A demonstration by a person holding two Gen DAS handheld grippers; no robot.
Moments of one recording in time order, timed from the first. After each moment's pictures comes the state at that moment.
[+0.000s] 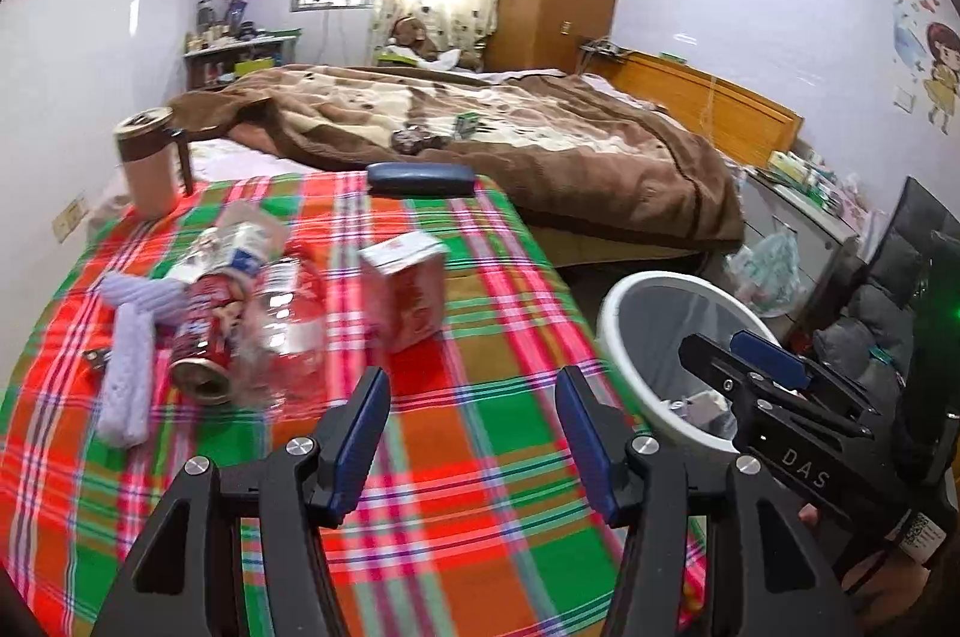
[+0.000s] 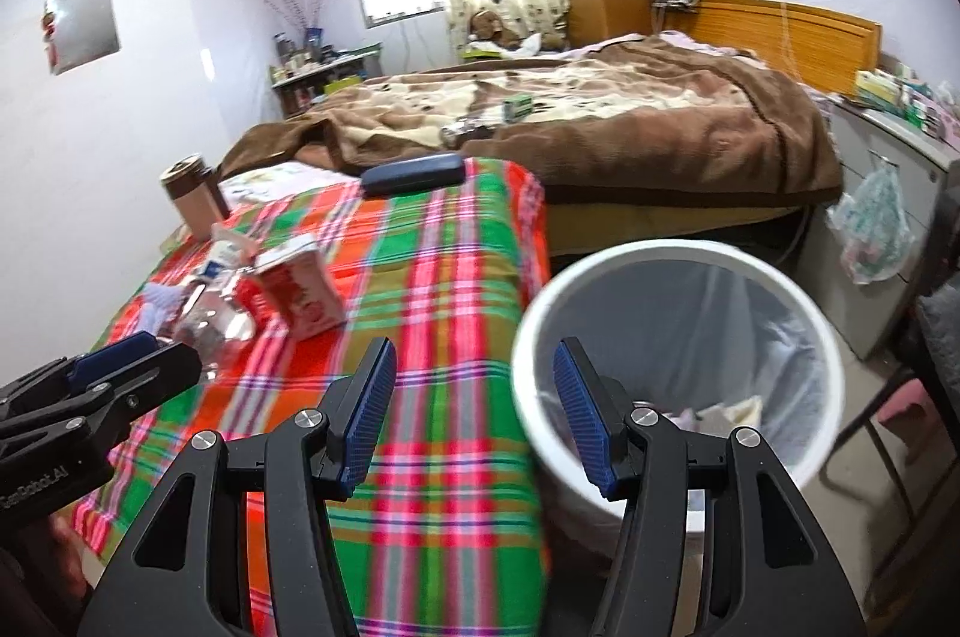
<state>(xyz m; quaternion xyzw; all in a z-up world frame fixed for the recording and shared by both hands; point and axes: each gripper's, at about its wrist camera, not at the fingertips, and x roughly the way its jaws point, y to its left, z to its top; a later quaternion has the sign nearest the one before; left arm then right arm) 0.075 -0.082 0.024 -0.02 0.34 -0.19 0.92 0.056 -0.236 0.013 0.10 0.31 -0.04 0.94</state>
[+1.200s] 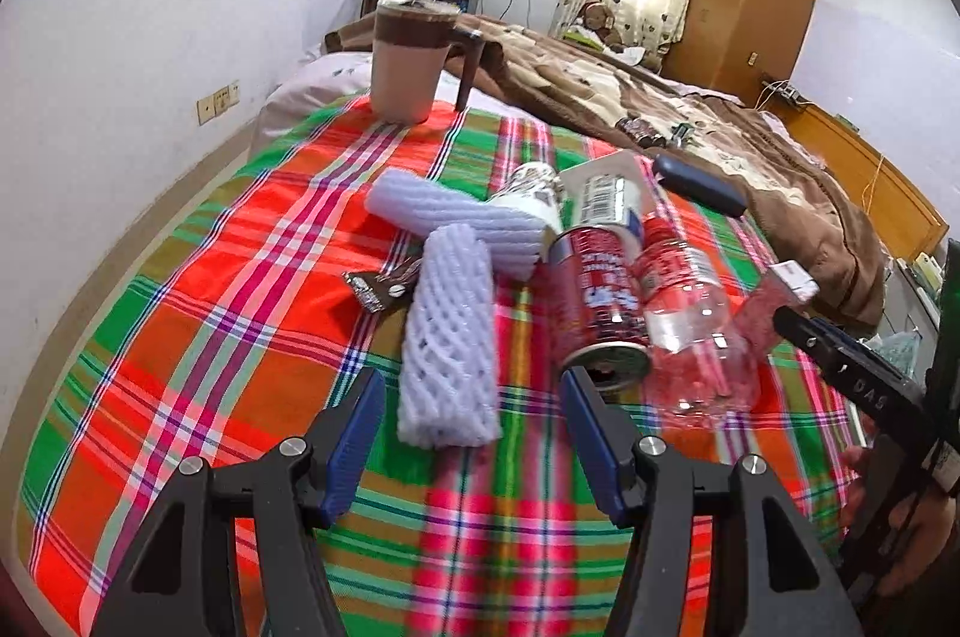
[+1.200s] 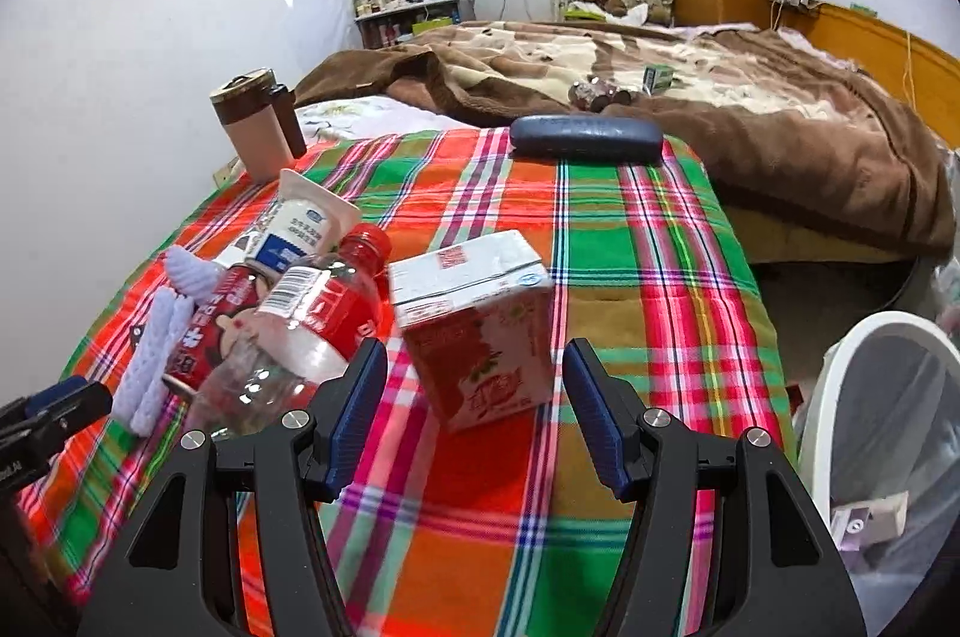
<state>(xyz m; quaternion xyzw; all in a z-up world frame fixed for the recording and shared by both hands) 0.138 0.108 -0.034 -0.10 0.39 -0.02 0.92 0.165 -0.147 -0.019 0.05 0.36 0.05 0.93</state>
